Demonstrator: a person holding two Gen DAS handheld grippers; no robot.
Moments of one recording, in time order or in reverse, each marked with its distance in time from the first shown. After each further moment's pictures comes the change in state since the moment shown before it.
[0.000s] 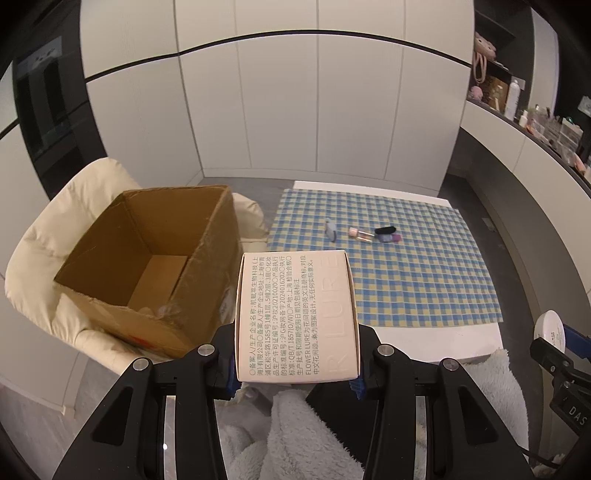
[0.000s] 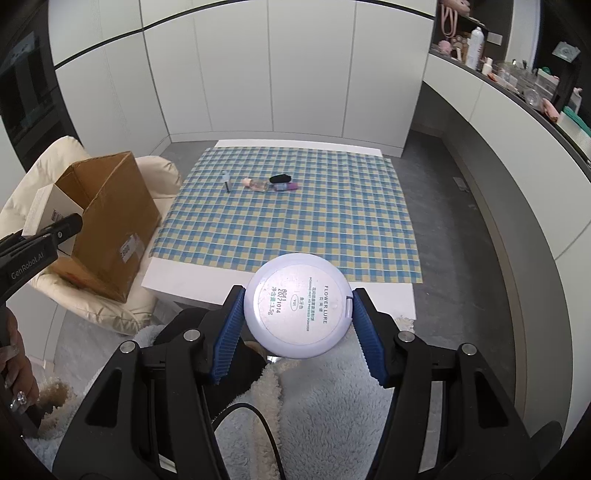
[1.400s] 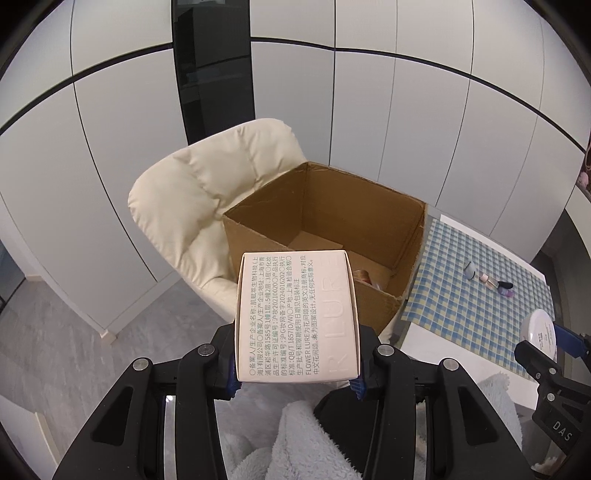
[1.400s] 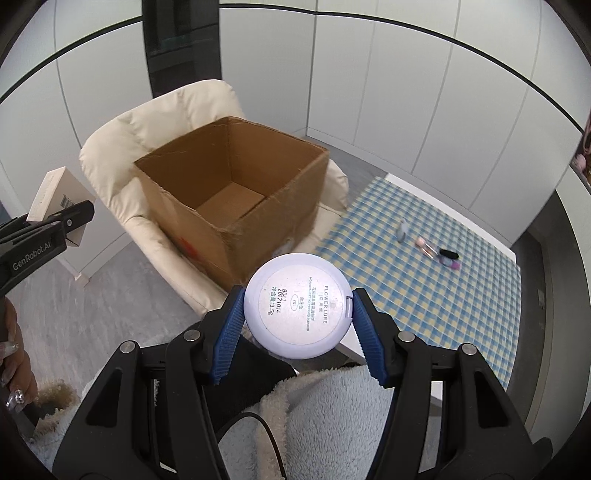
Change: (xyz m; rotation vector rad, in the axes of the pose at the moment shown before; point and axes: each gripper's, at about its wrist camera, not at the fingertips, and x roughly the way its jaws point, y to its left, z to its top) left arm -0.064 0.203 -0.052 -0.354 -0.031 0.307; right arm -0.004 0.250 0.015 -0.460 -0.067 0.295
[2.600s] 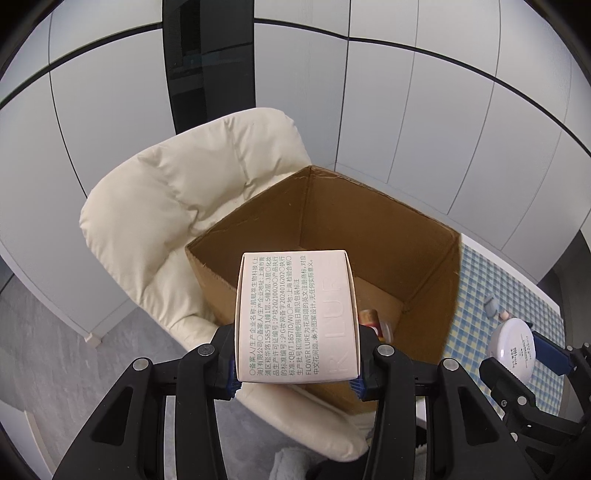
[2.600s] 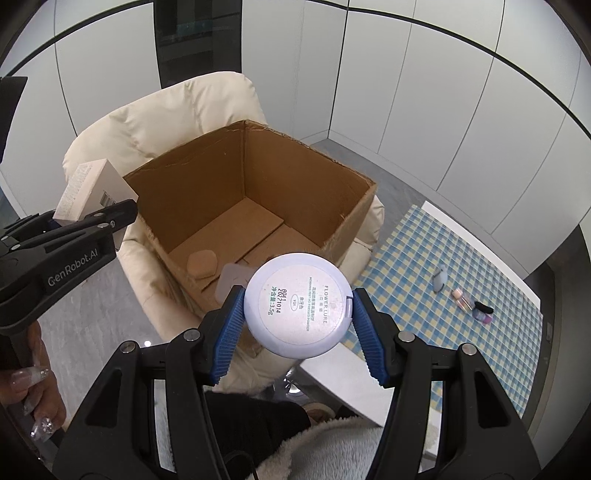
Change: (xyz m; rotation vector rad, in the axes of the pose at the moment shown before) left arm 0.115 -0.013 0.067 -0.049 0.034 0.009; right arm 0.102 0.031 0.086 -0.072 0.018 0.038
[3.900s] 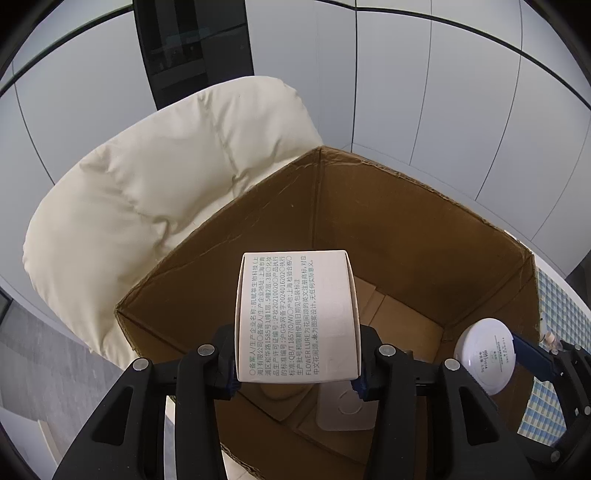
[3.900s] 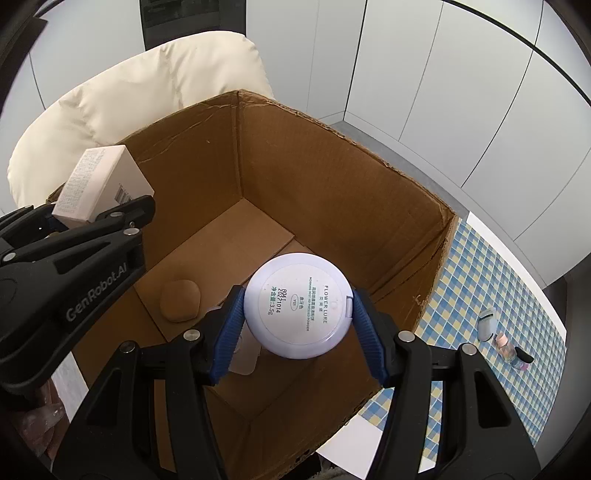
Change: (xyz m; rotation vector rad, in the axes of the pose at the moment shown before) left arm 0.129 -0.019 0.050 0.030 0.075 0.079; right arm 0.151 0.016 0.063 -0.031 0.085 0.024
